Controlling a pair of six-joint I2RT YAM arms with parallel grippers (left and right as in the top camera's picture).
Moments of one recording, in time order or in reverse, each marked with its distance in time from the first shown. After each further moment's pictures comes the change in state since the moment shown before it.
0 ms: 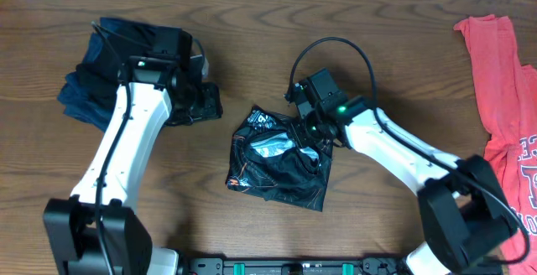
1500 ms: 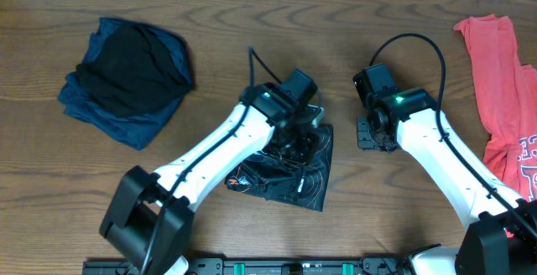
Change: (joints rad) left arm -0.573 0.151 0.000 0.096 0.216 -0.030; right arm -0.222 -0.209 0.002 -0.502 0.422 0.232
